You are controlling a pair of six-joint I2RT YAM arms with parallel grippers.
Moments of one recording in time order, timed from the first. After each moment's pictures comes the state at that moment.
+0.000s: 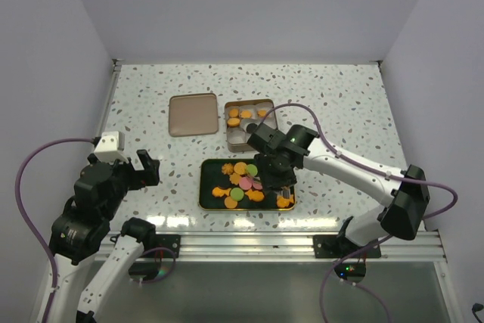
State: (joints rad) left arm -0.32 0.37 0.92 -0.95 -0.23 -0.30; right arm 0.96 1.48 1.33 -1.21 0.06 0.72
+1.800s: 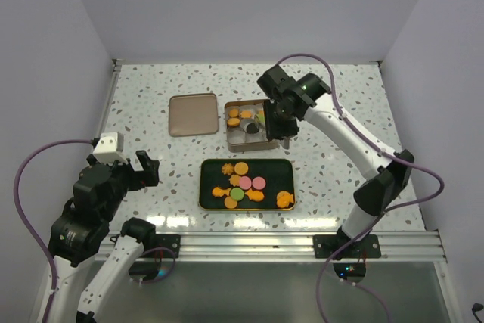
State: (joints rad) left arm -0.32 0.36 0.92 -0.95 -0.23 -0.30; right arm 0.71 1.68 1.83 -1.35 0.15 0.59
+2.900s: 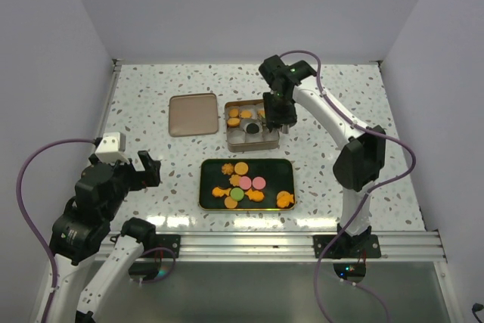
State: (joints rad) left arm -0.34 0.36 0.90 -0.95 -0.23 -0.30; right arm 0.55 1.96 1.97 -1.34 0.10 0.48
